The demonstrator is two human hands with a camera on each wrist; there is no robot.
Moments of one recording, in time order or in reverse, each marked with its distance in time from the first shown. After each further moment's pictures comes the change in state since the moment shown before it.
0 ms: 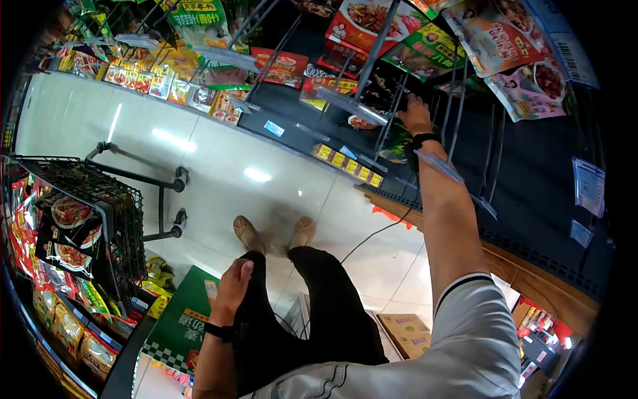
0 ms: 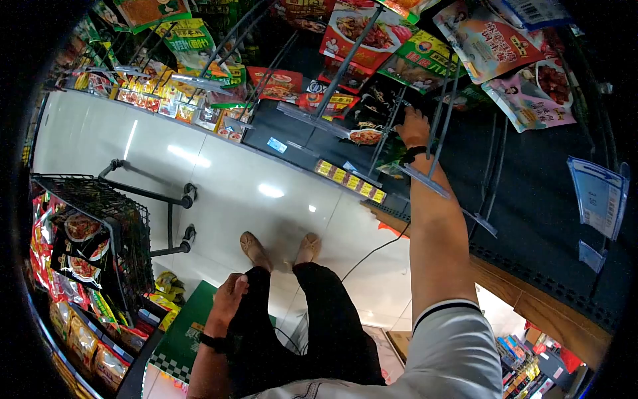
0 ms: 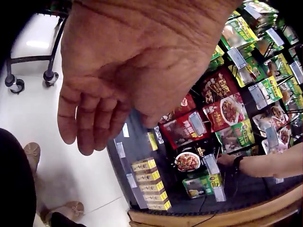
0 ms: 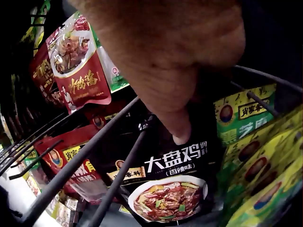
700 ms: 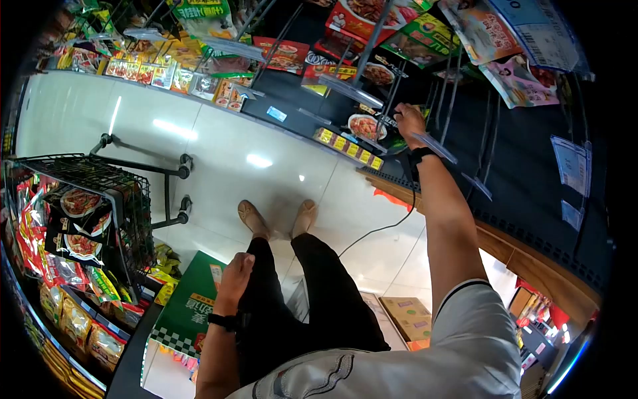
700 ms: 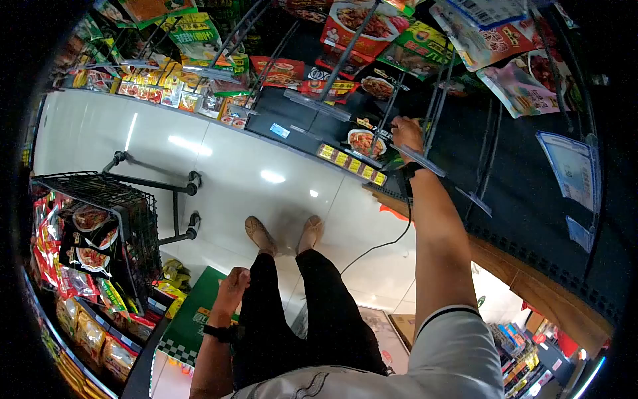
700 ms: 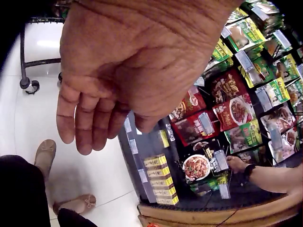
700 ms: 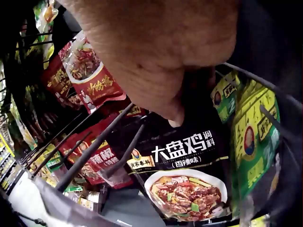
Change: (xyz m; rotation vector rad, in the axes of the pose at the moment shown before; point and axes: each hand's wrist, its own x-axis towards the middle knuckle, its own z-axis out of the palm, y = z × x) left_hand -0.031 -0.017 -0.020 0.061 -0.109 0.000; right_hand -0.078 -0.008 -0.005 0.251 0.012 -0.163
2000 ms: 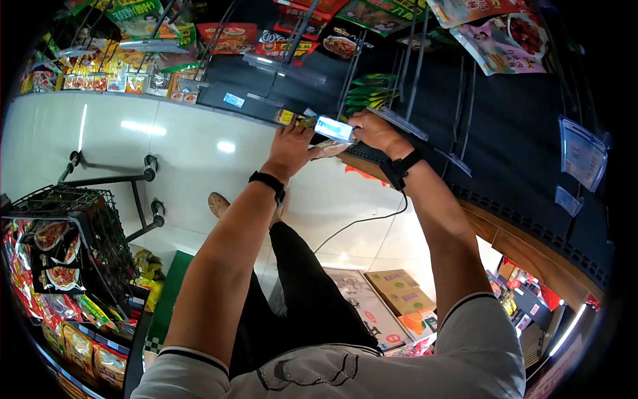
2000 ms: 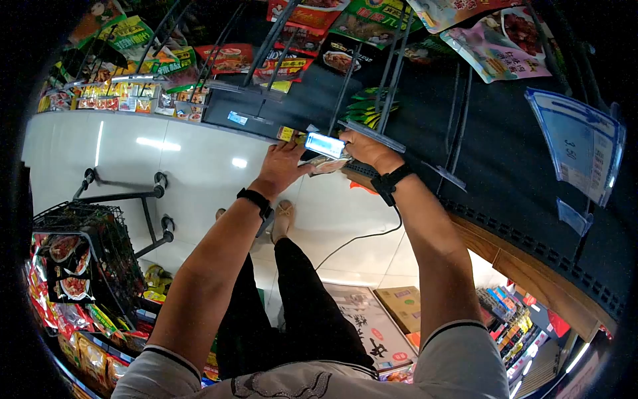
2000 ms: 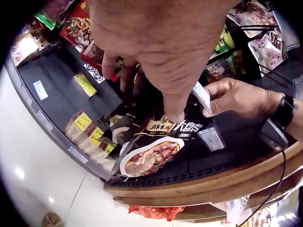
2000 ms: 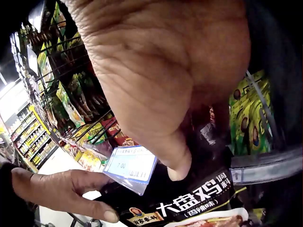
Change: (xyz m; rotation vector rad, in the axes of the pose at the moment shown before) left_hand 0.246 0.221 0.154 0.683 0.178 0.900; right_hand -0.069 -0.021 -0.032 0.194 -0.504 -0.203
